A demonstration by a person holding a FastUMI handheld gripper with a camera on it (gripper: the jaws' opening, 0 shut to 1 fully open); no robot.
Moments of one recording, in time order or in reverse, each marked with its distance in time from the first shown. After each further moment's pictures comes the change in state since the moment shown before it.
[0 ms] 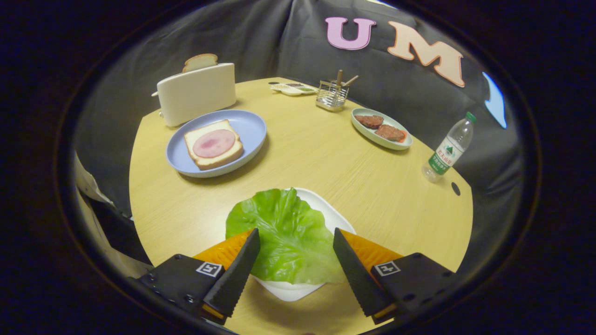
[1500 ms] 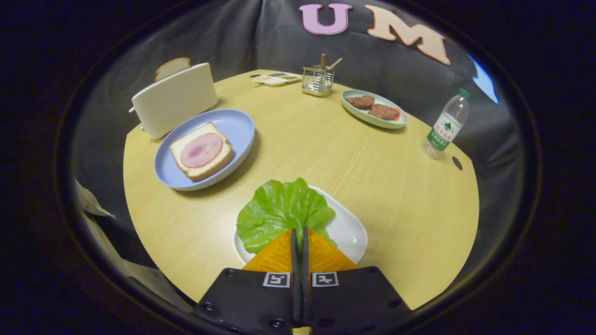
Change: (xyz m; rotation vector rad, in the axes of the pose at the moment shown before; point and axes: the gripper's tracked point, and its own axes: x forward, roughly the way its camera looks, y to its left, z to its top) arm 0.000 0.009 0.012 0.148 0.070 -0.046
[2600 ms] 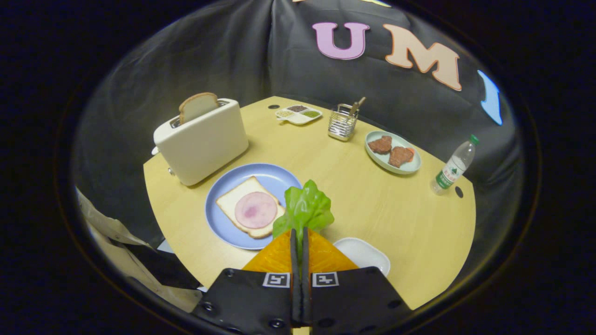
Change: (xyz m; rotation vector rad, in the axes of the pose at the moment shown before) arm -0.042 0.092 0.104 0.008 -0.102 0.044
